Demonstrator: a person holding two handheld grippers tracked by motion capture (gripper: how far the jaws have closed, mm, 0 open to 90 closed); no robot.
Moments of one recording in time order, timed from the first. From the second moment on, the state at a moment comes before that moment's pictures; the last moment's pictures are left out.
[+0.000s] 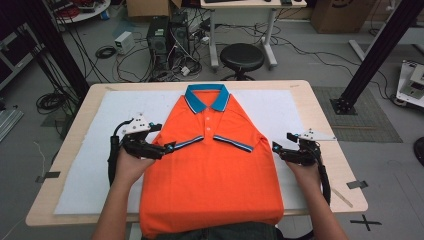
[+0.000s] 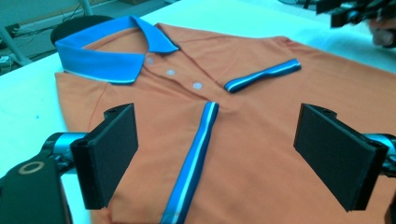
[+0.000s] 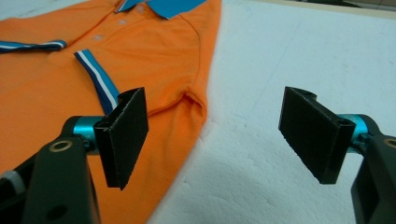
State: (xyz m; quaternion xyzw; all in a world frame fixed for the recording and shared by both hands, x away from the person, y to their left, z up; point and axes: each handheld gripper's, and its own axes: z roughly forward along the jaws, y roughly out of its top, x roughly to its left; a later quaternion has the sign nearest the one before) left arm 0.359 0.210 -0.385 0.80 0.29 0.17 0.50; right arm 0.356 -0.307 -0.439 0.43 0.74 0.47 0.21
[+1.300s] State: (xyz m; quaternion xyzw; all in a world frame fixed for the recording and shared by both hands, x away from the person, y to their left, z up) left arm 0.395 0.241 -0.399 0.78 0.36 0.19 0.48; right arm 0.380 -0.278 -0.399 0.39 0.78 0.44 0.22
